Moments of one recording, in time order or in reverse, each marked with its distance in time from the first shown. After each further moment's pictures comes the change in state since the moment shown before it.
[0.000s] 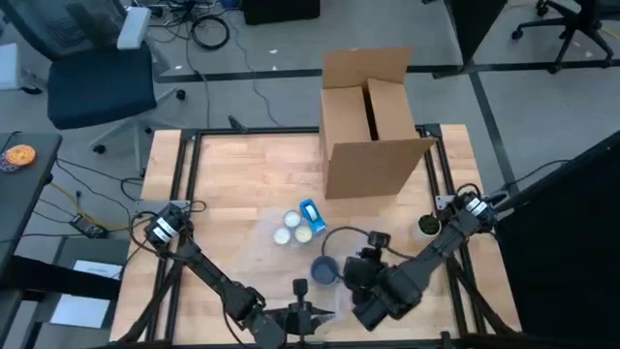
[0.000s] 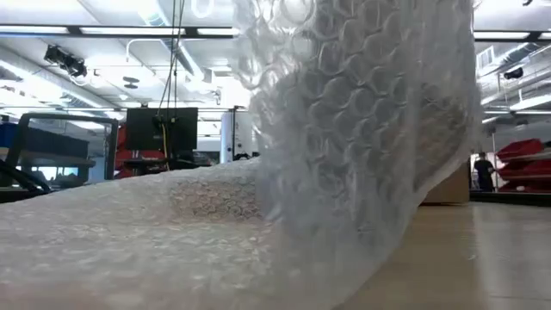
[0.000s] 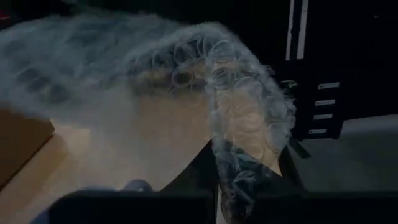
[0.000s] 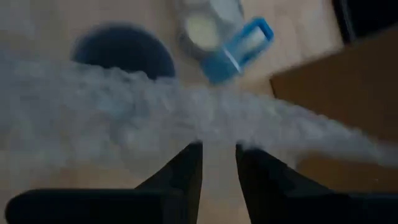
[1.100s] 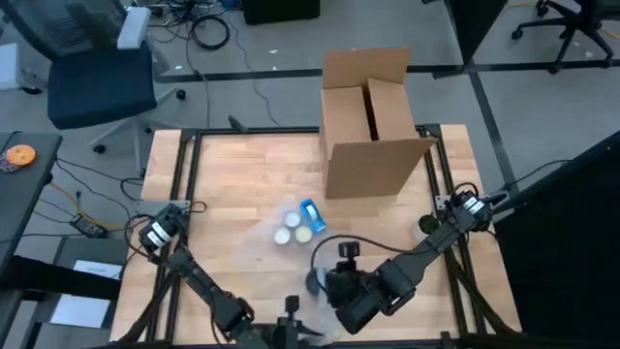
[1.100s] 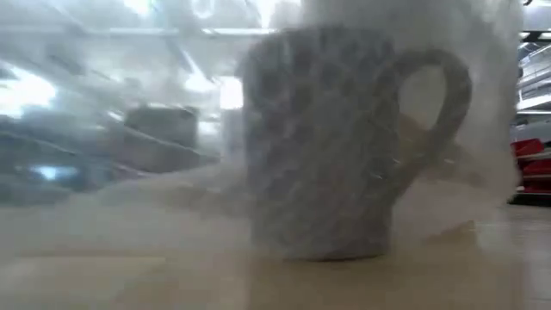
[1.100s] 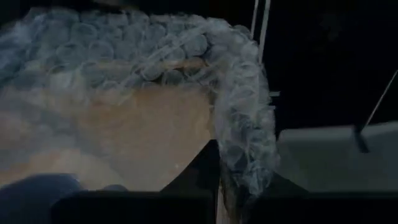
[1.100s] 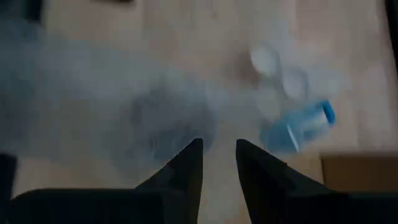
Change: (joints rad) left arm -0.099 0.000 0.000 0.026 0.007 -0.185; right arm -0.017 0.012 0.038 0.378 -0.102 -0.447
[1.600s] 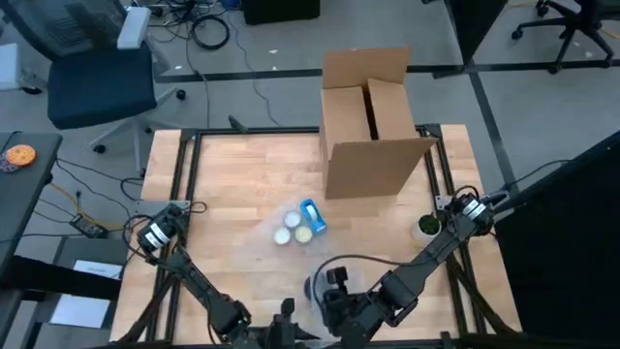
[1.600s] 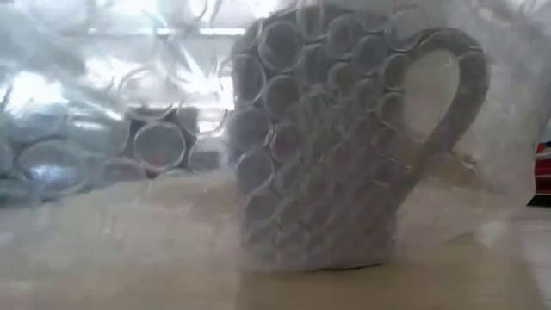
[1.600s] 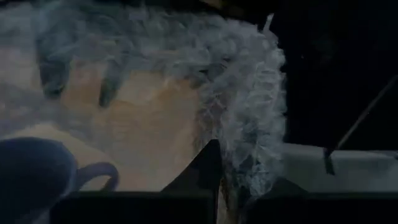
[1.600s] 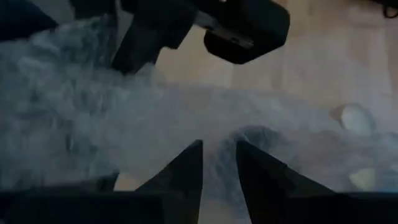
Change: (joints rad) left arm -0.015 0.000 0.000 -0.038 0.039 -0.209; right arm 0.055 0.004 -0.101 0.286 -0.126 -0.071
